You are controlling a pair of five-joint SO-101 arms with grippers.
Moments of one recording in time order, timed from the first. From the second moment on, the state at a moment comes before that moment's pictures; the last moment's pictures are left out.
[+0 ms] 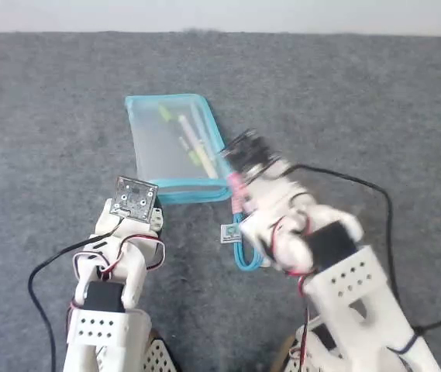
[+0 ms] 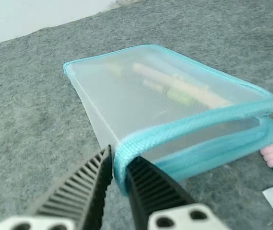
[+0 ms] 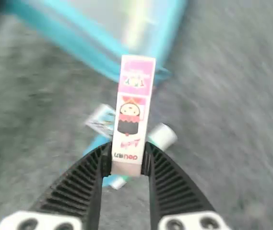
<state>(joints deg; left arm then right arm) -2.0 -84.0 93.0 35.8 -7.9 -33.8 -47.9 41.0 71.6 12.4</state>
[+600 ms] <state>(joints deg) -2.0 -84.0 93.0 35.8 -7.9 -43.2 -22.8 38.0 60.9 11.5</state>
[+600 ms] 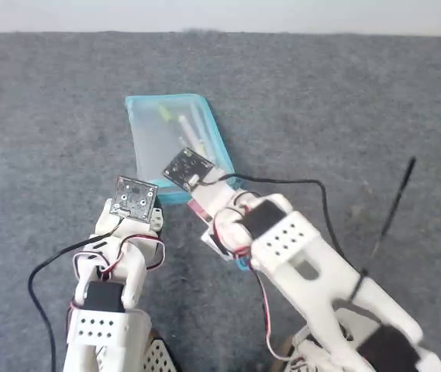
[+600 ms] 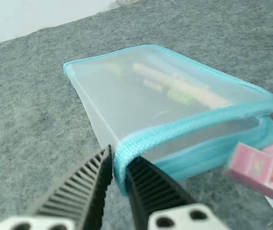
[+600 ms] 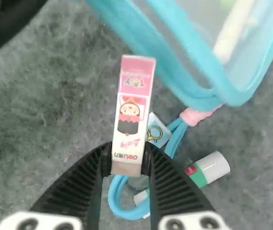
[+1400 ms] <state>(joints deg) -2.1 -84.0 93.1 35.8 -7.4 -41.5 7.6 4.8 60.8 -4.6</state>
